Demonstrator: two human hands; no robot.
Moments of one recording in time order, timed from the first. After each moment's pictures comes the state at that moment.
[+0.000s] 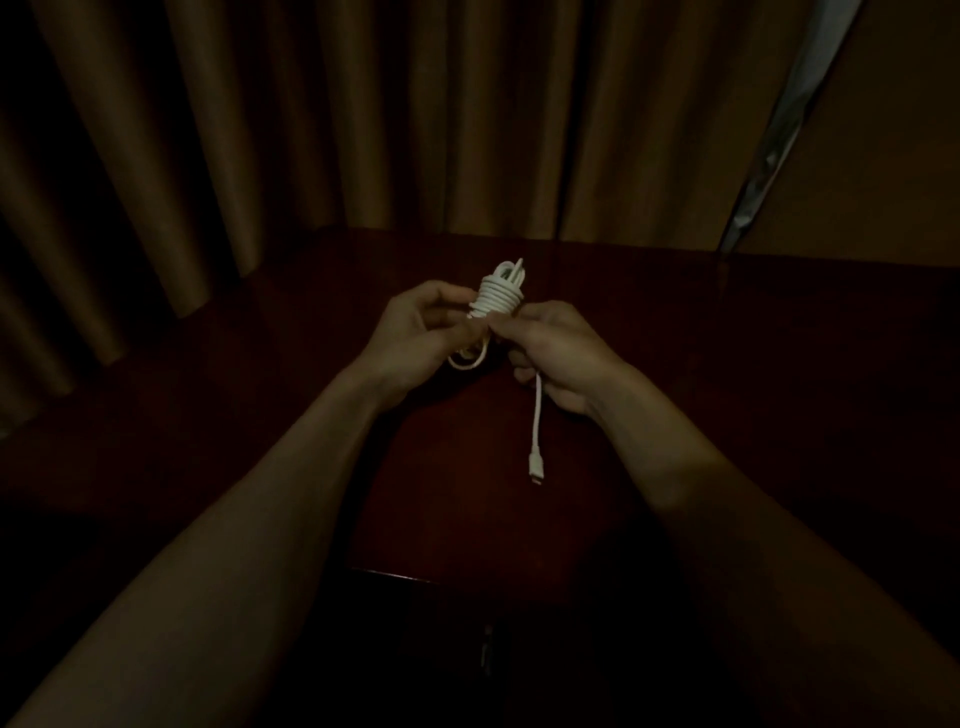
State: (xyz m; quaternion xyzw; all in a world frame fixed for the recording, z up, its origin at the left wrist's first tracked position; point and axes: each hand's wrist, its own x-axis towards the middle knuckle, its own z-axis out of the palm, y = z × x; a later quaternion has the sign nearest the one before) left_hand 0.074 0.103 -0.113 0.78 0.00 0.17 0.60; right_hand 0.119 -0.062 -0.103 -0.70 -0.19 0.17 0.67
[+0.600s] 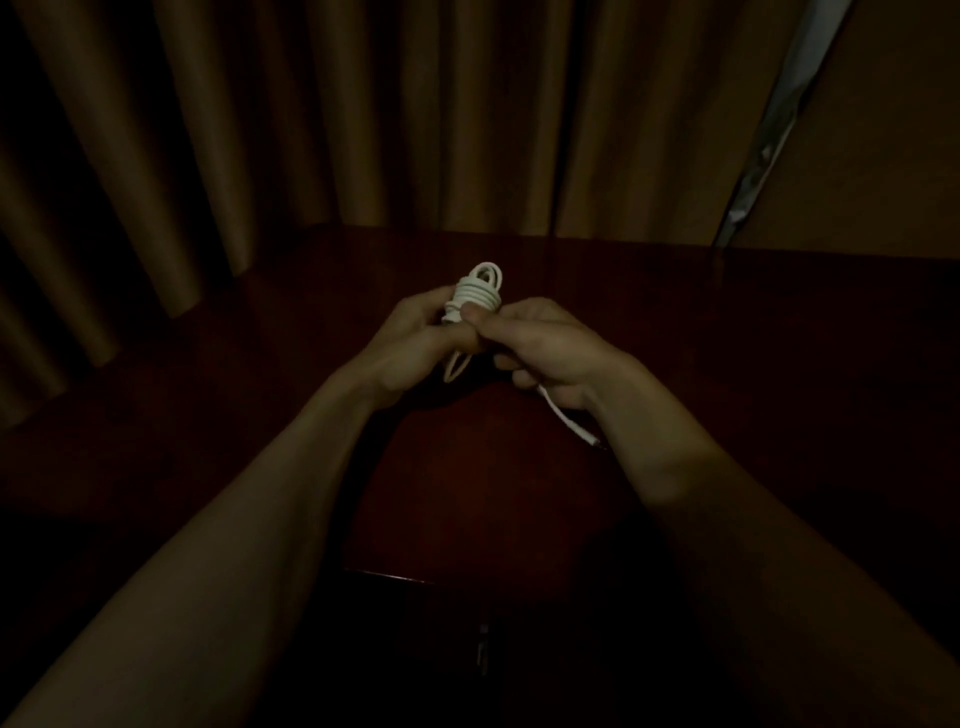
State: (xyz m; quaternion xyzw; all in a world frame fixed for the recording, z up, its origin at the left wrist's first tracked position) left_hand 0.070 0.101 -0.106 0.79 -0.07 0.07 0.61; right_hand 0.117 -0.064 -0.096 -0.72 -0.22 0.21 0.62
